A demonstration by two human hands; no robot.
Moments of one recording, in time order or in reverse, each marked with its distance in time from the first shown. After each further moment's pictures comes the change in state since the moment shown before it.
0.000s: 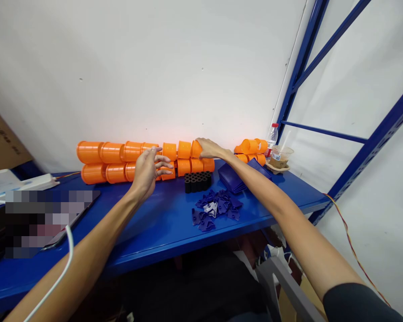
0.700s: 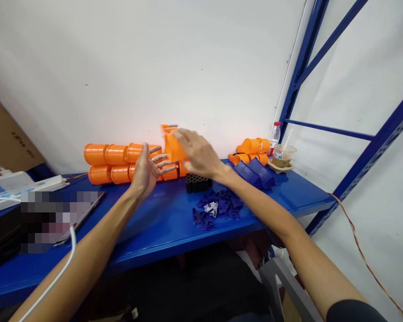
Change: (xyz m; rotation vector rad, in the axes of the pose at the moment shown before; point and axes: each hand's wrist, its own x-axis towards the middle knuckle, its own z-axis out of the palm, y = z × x) left_hand 0.010 -0.002 -0.010 -0.154 -0.088 -0.021; right_hand -0.077 -0.093 -0.028 -0.011 0.580 -0.370
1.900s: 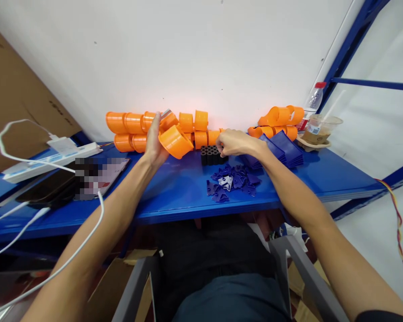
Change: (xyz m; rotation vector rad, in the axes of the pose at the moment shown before) left_hand -0.007 0.005 0.009 0.054 0.109 -0.009; right_hand -0.033 0.027 -0.007 0.175 -0.748 0.345
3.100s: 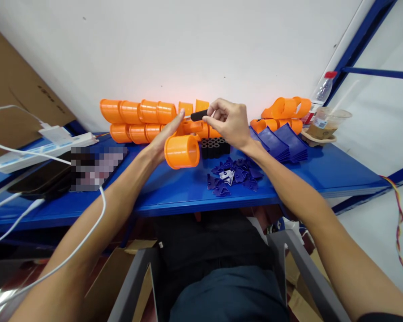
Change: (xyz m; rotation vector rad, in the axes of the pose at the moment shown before) left_hand -0.005 -0.014 -0.003 0.144 -0.323 -0.209; right_hand 0.011 -0.023 0.018 0.595 0.718 -0.096
